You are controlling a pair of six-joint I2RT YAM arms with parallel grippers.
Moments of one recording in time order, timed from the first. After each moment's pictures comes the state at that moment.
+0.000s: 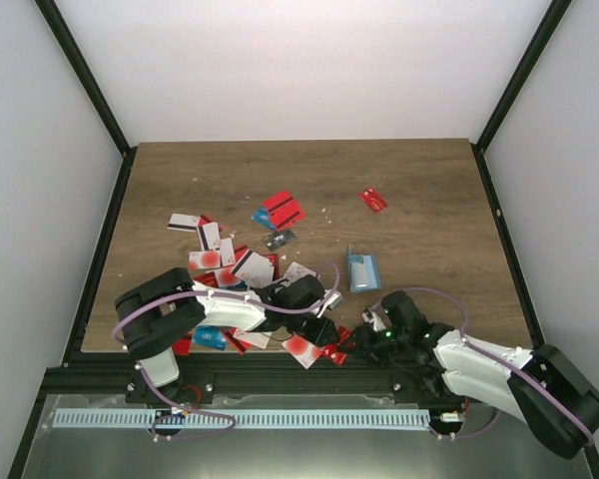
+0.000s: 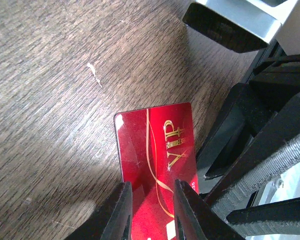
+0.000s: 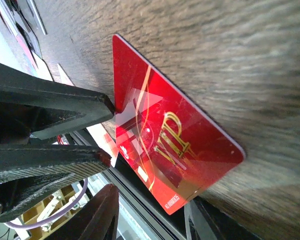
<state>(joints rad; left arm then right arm) -1.10 1.74 0.77 0.07 0.42 -0.62 0.66 0.97 0.05 0.02 -0.75 1.14</state>
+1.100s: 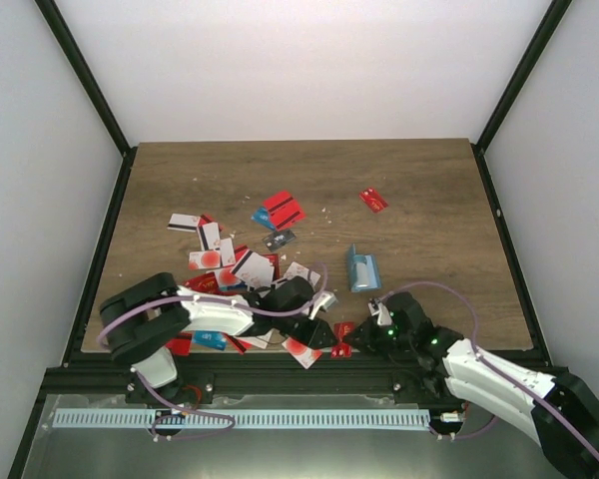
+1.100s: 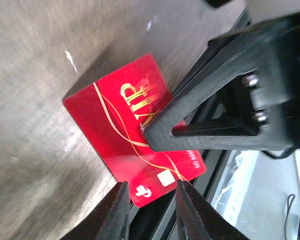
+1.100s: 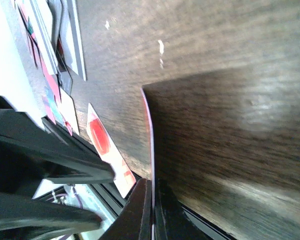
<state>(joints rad) -1.09 1.64 0.66 0.18 0.49 -0.70 0.68 0.76 0.05 -0.05 -0.54 1.14</state>
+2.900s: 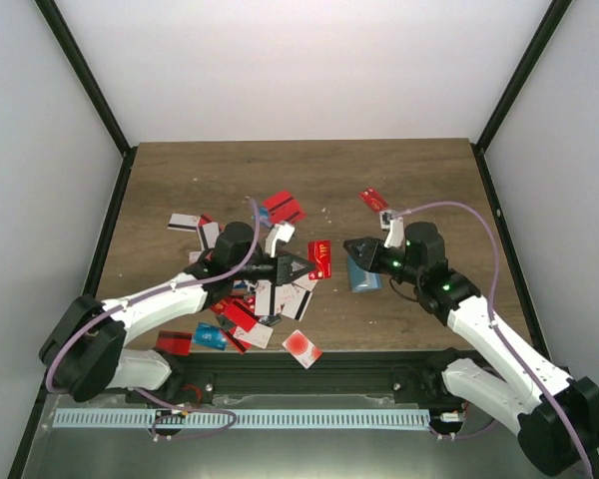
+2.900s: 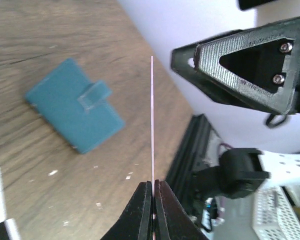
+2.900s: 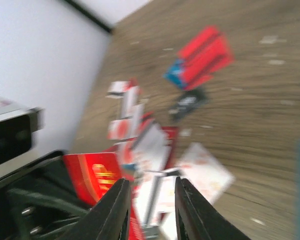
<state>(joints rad) -0.70 1.31 0.66 0.32 0.69 -0.66 0.46 0.91 0.62 -0.09 -0.47 0.70</state>
